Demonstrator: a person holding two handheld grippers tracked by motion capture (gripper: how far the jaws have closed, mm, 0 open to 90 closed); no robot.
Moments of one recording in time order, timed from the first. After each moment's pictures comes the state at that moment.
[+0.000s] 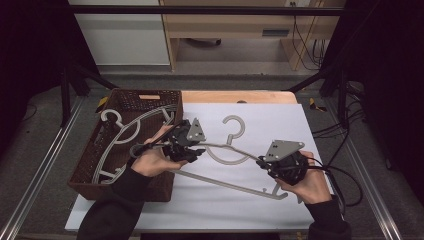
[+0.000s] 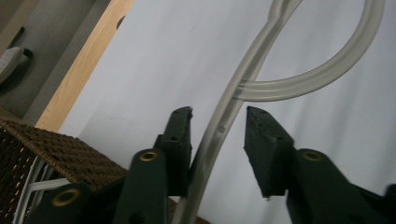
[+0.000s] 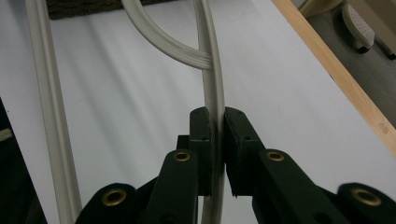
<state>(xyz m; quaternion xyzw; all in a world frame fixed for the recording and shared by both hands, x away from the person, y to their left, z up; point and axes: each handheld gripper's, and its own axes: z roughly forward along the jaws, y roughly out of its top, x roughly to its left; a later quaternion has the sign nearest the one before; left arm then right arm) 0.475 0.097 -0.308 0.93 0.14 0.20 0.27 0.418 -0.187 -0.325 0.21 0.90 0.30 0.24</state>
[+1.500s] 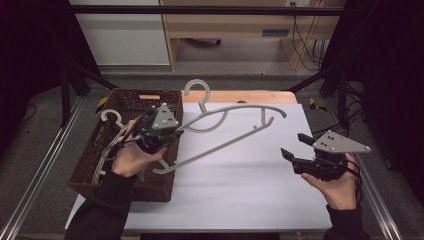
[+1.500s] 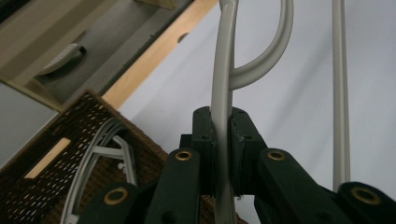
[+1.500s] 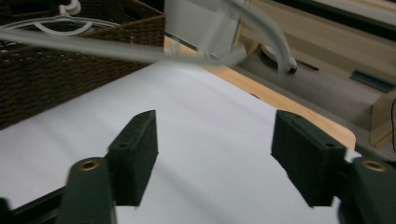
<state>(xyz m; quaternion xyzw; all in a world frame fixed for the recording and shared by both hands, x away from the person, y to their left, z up) 0.465 0.158 -0.270 0.87 0.24 0.26 0.33 0.409 -0.261 -0.314 0.35 0.77 0.45 0.31</state>
